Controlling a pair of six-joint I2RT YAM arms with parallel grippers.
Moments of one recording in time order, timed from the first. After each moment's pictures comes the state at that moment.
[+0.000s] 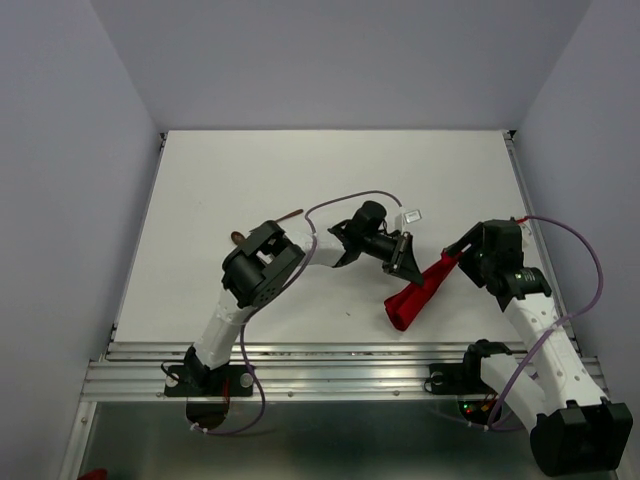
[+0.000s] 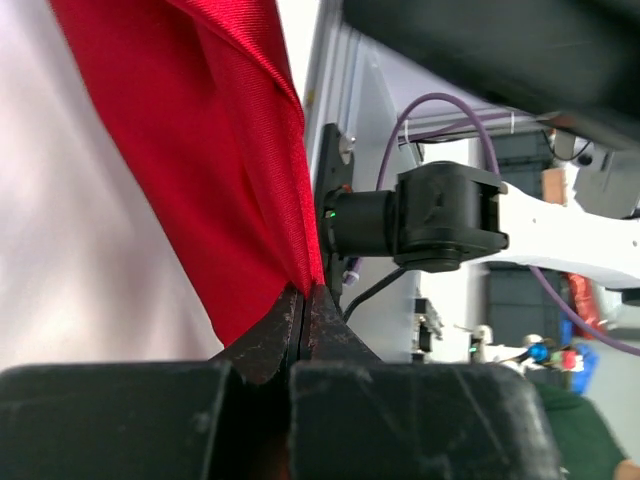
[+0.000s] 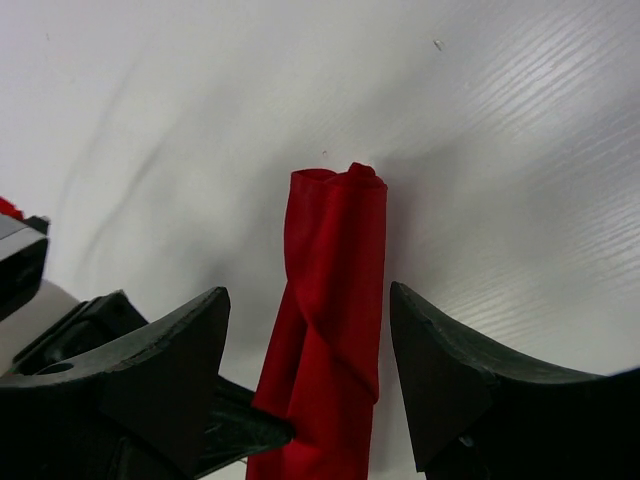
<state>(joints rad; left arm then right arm) -0.90 2.17 1.39 0.39 0.96 -0.88 0.07 0.83 0.67 -0.60 0.15 0.85</state>
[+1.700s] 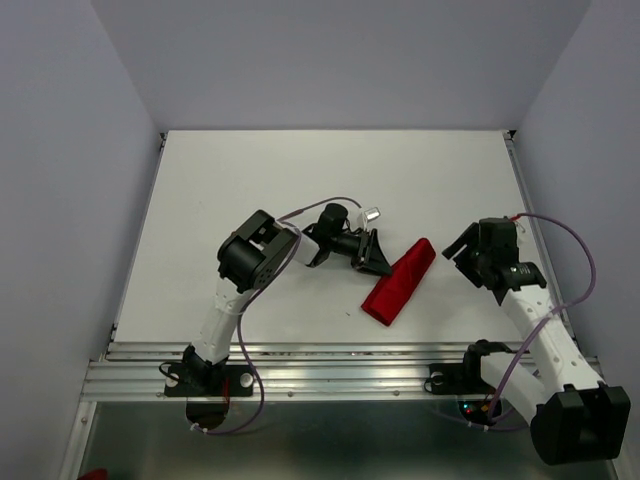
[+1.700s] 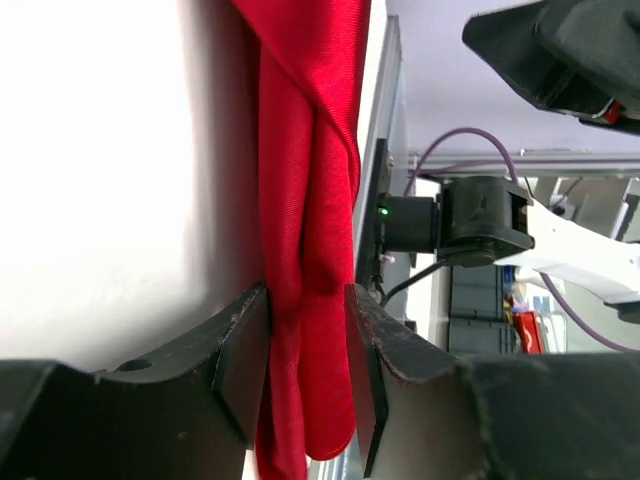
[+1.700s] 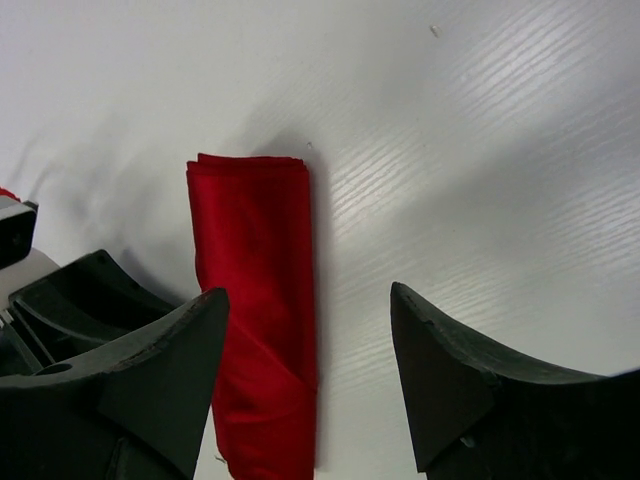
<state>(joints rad) -0.72 2.28 1.20 0.67 1.03 -1.00 0.07 0.88 0.66 -0.59 0.15 0.82</state>
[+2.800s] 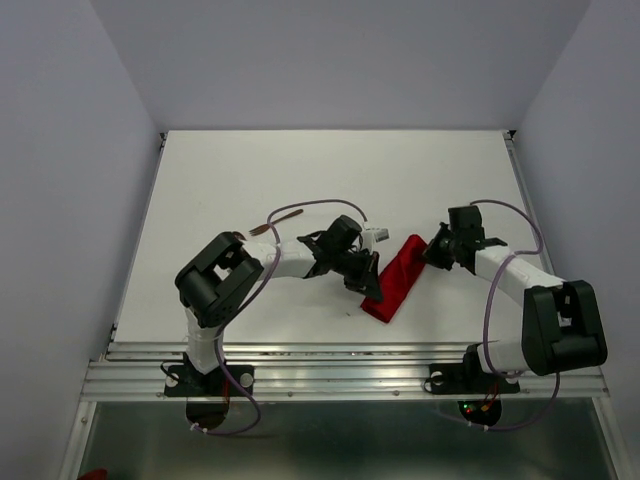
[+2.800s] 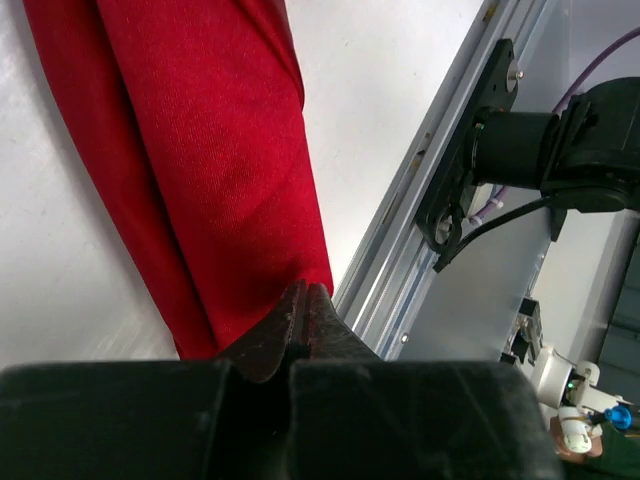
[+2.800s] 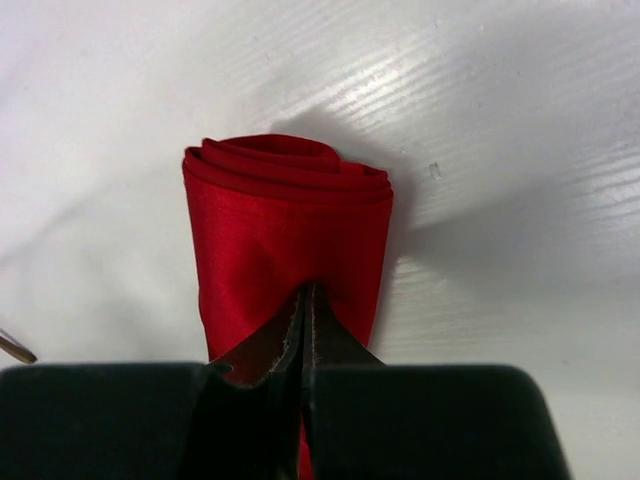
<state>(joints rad) -0.86 1.87 1.07 0.02 0.67 -0.59 0.14 1.36 0.67 -0.24 -0.12 0.74</state>
